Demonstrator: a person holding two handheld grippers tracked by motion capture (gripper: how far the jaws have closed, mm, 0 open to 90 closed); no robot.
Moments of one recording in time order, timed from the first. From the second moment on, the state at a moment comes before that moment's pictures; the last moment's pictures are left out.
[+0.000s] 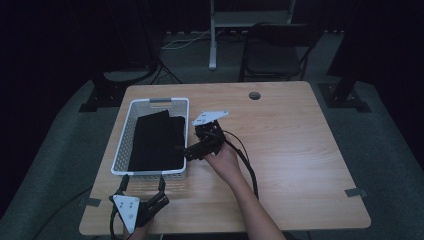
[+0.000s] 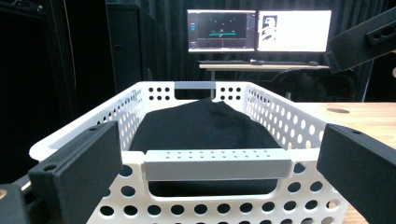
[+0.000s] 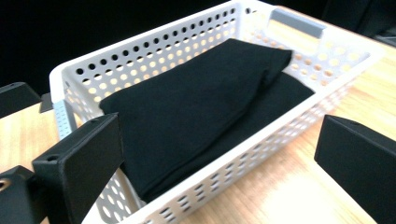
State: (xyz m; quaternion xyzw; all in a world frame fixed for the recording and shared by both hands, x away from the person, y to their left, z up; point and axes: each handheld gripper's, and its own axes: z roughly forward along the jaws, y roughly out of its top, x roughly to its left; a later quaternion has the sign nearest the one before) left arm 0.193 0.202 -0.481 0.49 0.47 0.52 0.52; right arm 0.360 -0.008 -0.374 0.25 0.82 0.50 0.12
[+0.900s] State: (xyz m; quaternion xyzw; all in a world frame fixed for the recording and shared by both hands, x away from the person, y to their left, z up) left arm 0.194 0.202 -0.481 0.49 0.47 0.52 0.52; right arm 0.341 -0.052 -0.376 0.27 0.82 0.49 0.14
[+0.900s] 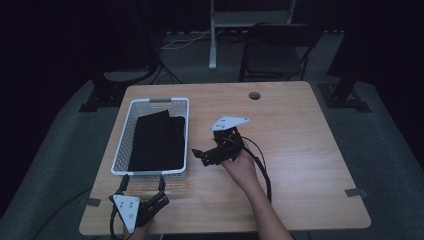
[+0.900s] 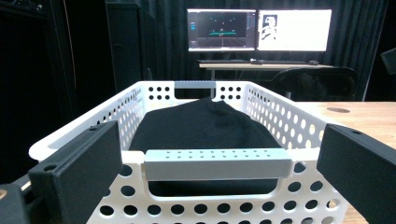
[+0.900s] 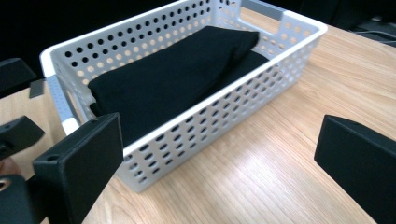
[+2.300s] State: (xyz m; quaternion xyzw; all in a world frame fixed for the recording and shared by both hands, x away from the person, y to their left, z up) left arm 0.194 0.202 -0.481 0.49 0.47 0.52 0.52; right arm 0.295 -0.144 -0.377 0.33 0.79 0.49 0.19
